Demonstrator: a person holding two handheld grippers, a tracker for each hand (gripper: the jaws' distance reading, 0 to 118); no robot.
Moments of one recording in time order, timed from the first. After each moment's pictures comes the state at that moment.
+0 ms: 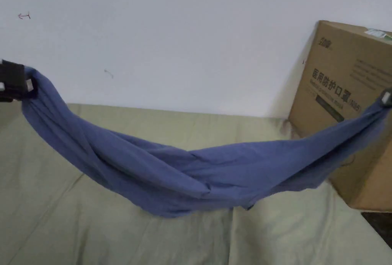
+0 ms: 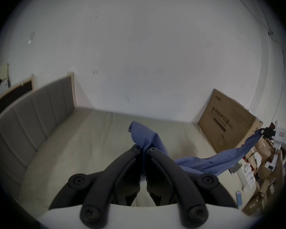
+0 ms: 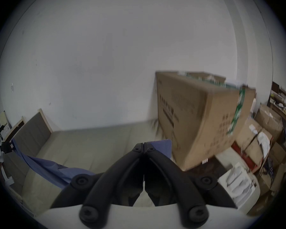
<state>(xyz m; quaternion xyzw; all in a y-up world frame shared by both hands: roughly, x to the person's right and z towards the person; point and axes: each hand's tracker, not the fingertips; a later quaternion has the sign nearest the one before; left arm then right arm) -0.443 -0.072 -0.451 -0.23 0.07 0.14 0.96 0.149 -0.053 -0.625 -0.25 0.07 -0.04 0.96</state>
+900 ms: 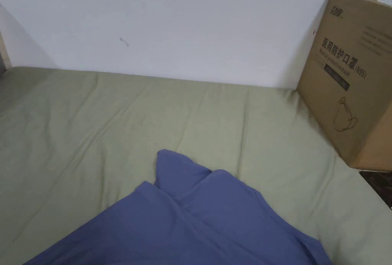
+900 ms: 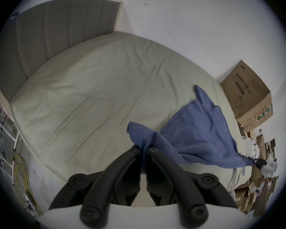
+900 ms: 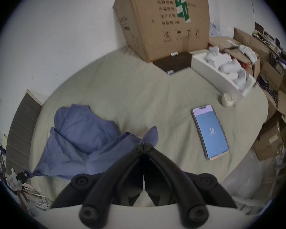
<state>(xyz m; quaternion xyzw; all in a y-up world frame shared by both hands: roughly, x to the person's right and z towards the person) -0.461 -0.281 -0.189 -0.40 0.18 0.26 0.86 0.237 -0.290 -0.383 -0.46 -0.02 -0.12 0.88</state>
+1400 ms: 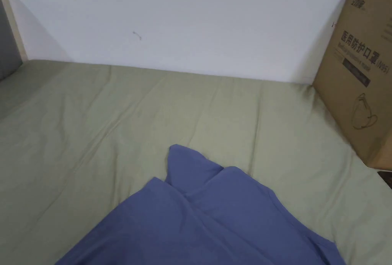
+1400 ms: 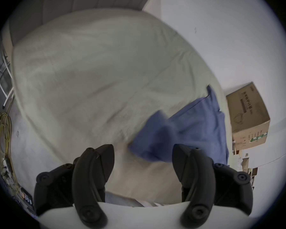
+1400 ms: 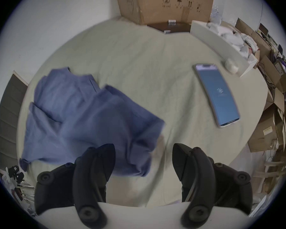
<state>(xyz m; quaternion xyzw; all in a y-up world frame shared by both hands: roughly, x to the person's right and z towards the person) -0.464 -0.282 -0.142 -0.37 0.20 0.36 0.83 0.237 -0.323 -0.369 -0.49 -0.03 -0.09 0.87</state>
